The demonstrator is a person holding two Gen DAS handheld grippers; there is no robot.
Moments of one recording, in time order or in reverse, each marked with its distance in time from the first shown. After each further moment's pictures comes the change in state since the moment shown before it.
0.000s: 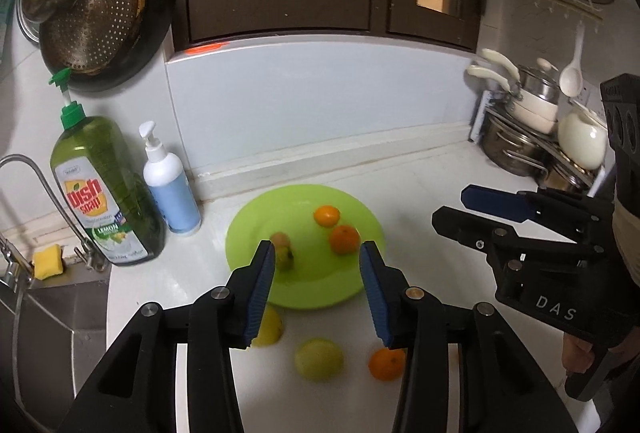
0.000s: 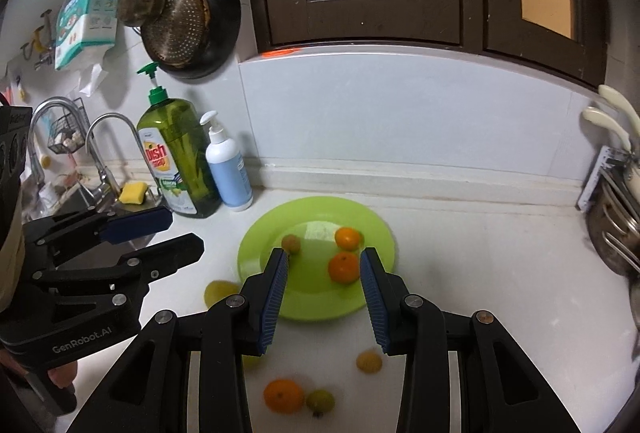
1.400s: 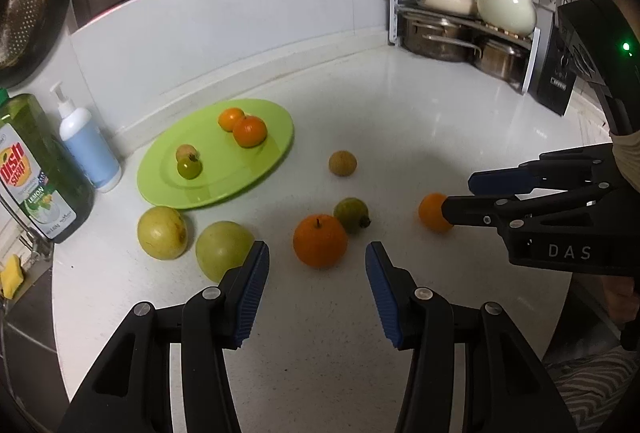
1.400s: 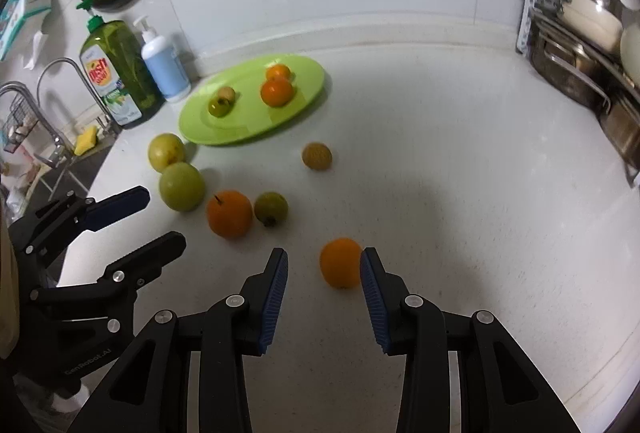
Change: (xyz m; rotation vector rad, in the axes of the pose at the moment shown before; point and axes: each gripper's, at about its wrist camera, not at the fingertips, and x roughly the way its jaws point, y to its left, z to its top) left arm 0.029 -0.062 -0.120 0.277 0.118 -0.139; right arm -0.008 -0.025 -0.146 0.242 0.284 -0.141
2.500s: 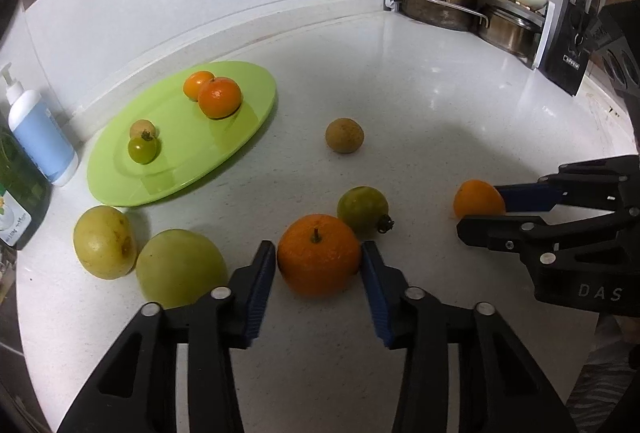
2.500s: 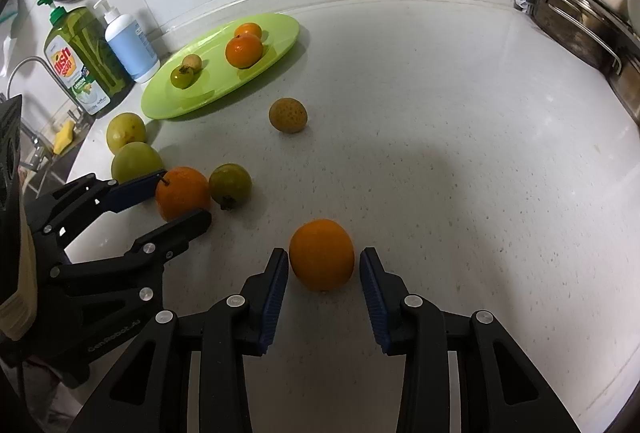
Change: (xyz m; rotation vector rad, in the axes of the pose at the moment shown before) left arm 0.068 0.004 0.006 0.007 0.099 -0.060; right arm 0.041 -0.012 -0.002 0.054 0.090 -0.006
